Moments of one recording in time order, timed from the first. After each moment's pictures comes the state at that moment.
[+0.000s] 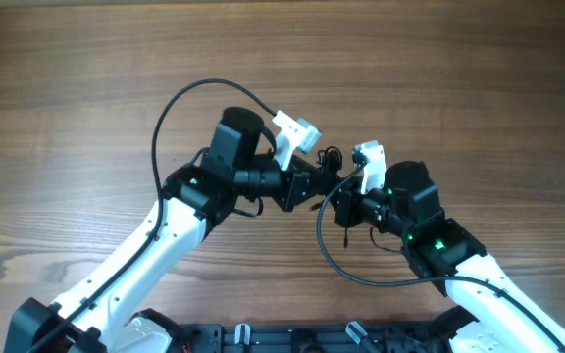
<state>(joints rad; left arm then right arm) -0.55 1.37 0.91 -0.23 0.80 -0.25 0.49 1.07 0.50 0.03 -0.37 0.49</state>
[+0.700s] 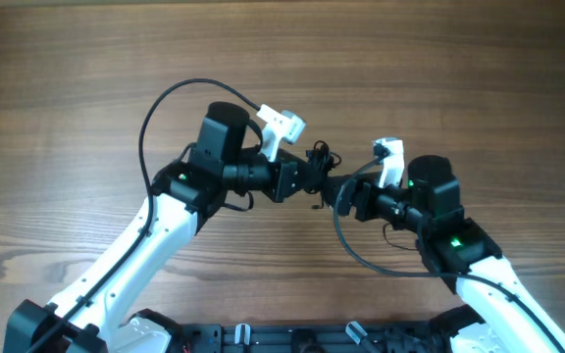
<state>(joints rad) -0.46 1.37 0.90 -0.25 0.82 -0.32 0.36 1.02 0.50 -0.06 -0.52 0.58</state>
